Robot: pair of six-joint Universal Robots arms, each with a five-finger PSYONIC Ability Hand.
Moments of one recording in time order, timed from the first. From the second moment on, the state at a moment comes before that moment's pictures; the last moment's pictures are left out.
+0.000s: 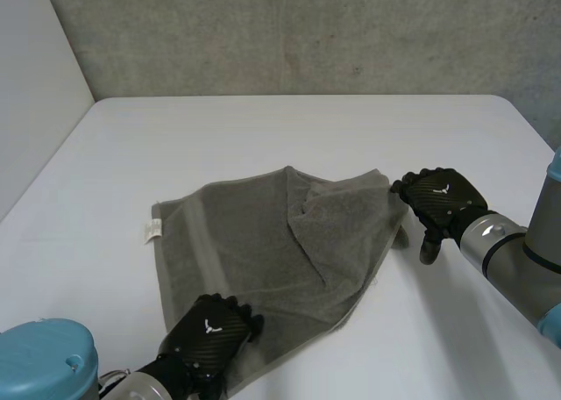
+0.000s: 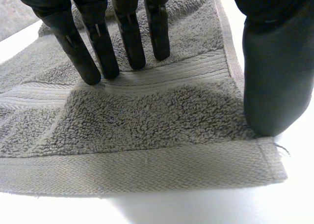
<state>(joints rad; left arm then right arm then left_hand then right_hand) 4.12 -1.78 -2.19 3.46 -1.39 3.48 1.82 -1.21 1.68 -0.10 1.34 2.66 0.54 0.54 0.53 0.55 0.52 0.23 0.24 0.23 0.25 0.05</state>
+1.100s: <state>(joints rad) 4.16 -1.70 -2.12 3.54 -1.46 3.46 1.78 -1.20 1.66 -0.09 1.36 2.64 1.40 1.48 1.54 1.50 1.46 0.23 0.24 0.23 0.25 0.05</state>
